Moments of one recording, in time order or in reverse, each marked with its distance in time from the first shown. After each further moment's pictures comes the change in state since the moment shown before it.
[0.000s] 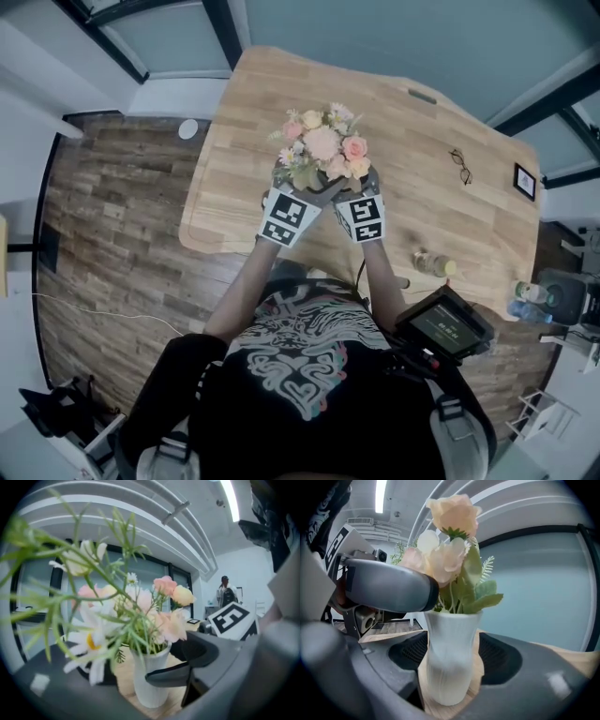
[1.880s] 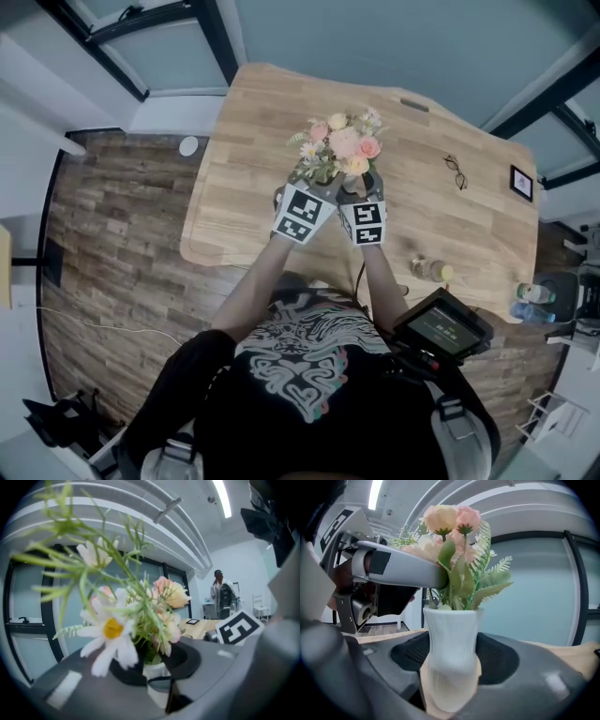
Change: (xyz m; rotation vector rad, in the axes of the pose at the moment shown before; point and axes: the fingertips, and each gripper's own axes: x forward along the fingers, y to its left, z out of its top) left arm 0.037 -0.014 0.031 0.079 -0.020 -0.025; right arm -0.013 -0.042 -0.002 0.039 -0.022 -0.150
